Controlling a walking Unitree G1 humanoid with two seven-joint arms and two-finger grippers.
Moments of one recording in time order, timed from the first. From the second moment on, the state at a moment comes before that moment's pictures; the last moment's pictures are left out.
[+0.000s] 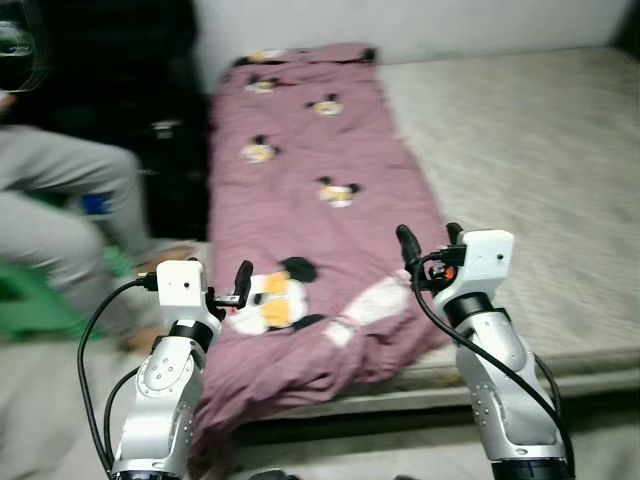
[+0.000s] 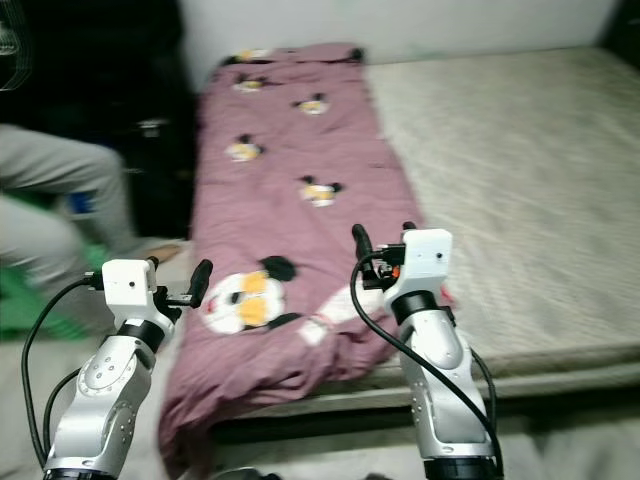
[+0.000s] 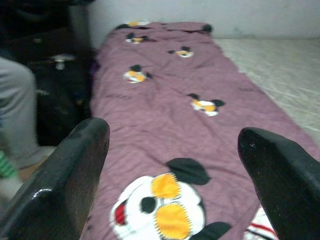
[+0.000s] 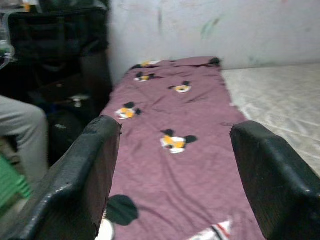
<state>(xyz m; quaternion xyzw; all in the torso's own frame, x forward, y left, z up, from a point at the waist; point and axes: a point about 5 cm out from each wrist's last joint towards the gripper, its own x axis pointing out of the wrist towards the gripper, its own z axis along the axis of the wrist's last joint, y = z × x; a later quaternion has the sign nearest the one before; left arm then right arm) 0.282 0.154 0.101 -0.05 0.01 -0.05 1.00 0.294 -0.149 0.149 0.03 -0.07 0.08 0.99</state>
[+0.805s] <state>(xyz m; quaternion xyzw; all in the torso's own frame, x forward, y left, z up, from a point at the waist) 0.280 0.145 0.100 -0.05 0.01 -0.09 0.99 0.294 -0.157 0.146 0.02 -0.06 0.07 1.00</state>
